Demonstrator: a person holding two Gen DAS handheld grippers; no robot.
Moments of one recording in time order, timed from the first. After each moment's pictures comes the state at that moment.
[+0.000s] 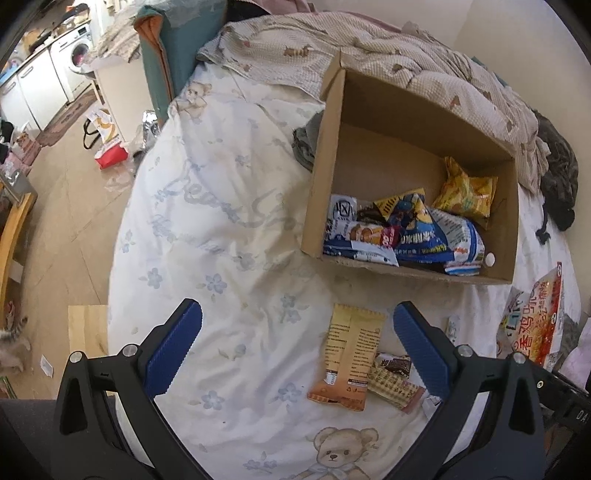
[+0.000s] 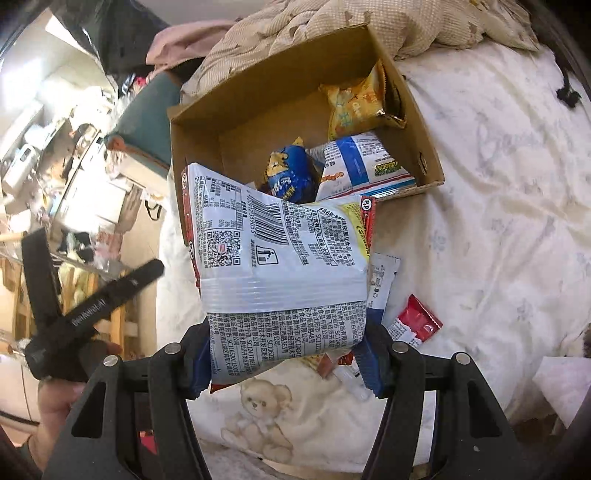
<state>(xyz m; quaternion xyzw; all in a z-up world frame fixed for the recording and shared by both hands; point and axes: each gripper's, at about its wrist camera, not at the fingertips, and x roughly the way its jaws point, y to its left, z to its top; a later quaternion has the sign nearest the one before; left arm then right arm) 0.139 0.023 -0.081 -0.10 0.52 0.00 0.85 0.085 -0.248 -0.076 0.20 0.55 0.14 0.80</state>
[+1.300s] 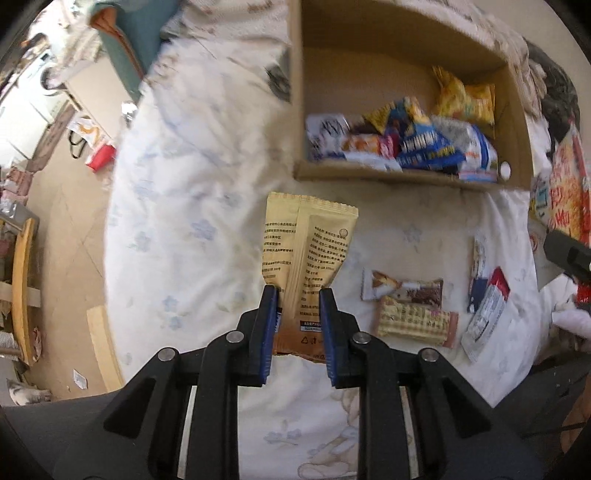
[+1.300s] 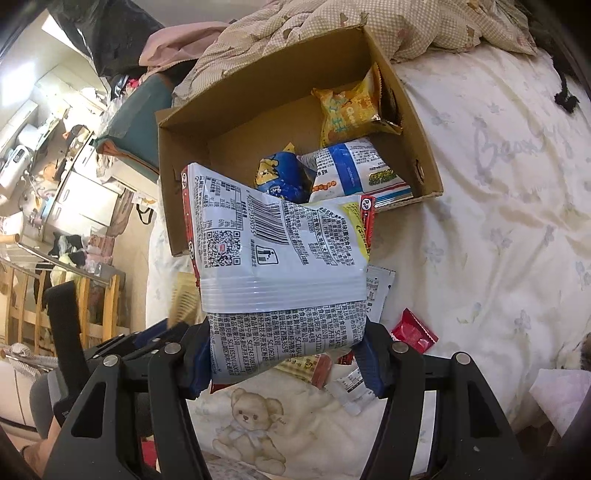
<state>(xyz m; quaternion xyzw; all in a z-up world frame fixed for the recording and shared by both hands) 0.113 0.003 -0.110 -0.01 0.57 -0.02 0.82 0.095 -0.238 -0.081 0.20 0.54 0.13 0.81</state>
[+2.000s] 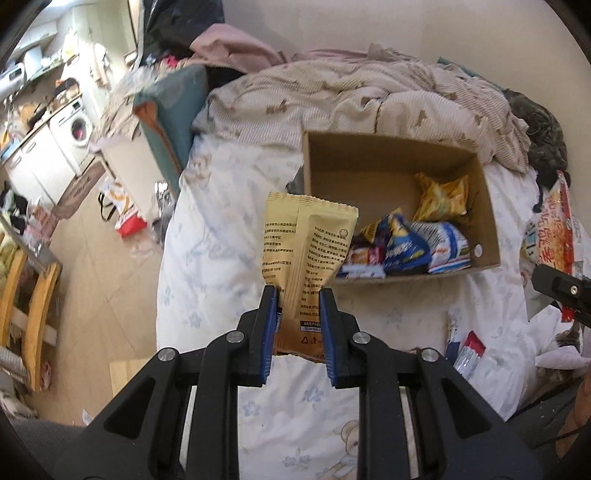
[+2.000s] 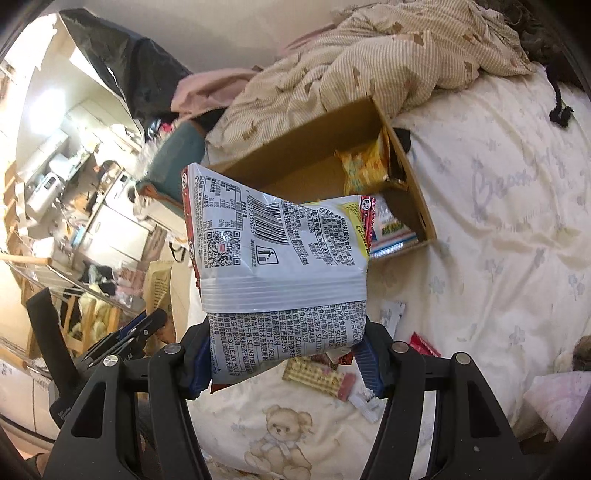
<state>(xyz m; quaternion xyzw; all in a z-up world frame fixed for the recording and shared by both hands) 0.108 -0.001 -0.017 0.01 0.43 0.00 0.90 0.078 -0.264 -0.029 0.25 0.45 0.15 0.84</state>
